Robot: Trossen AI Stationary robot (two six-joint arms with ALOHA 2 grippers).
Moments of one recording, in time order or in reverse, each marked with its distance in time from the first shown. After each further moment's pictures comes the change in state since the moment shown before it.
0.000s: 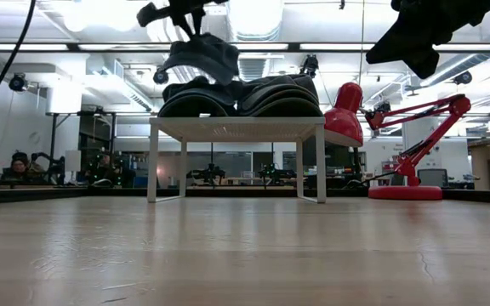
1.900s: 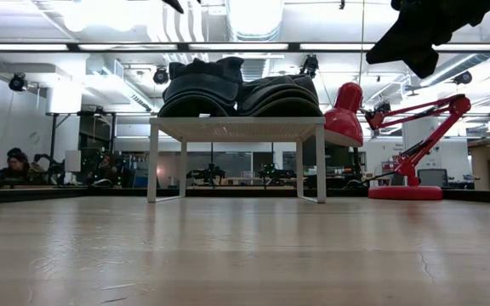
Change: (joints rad) left arm -0.141 -0.220 -0.155 0.168 -0.009 0.390; right arm 0.000 0.000 0.000 0.000 0.000 -0.009
